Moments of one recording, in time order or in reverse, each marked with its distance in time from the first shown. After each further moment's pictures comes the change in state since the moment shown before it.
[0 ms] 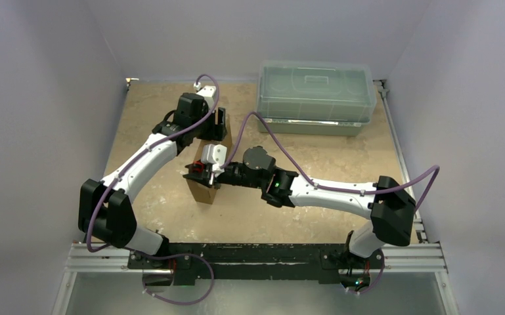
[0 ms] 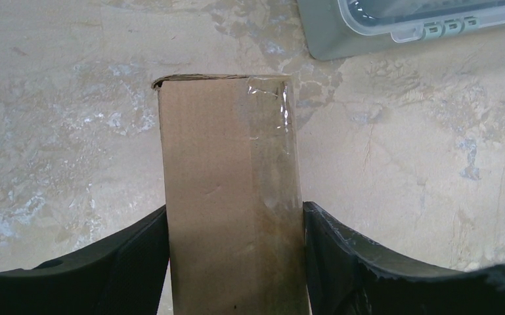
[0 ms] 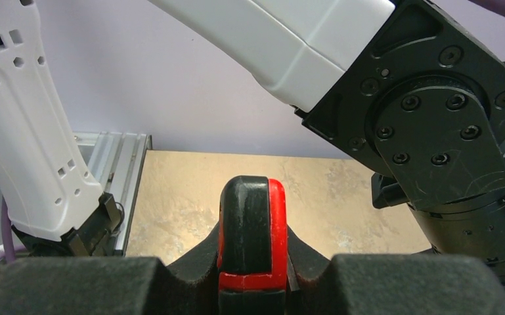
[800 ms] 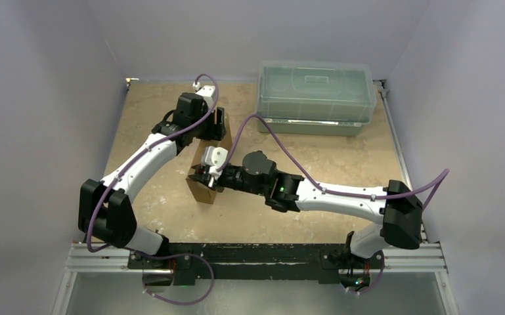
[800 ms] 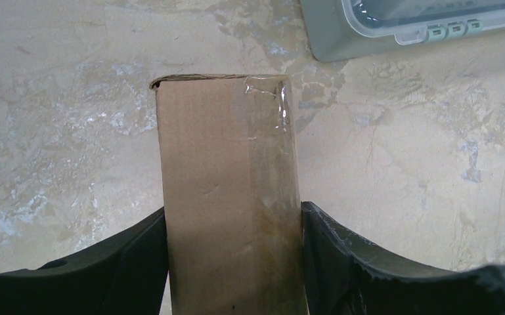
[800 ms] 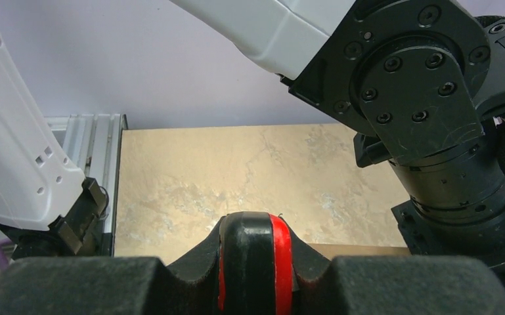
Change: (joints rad) left arm 0.006 0.000 0.000 0.000 -0.001 0.005; right arm 0.045 -0.062 0.000 -0.148 0.179 -0.010
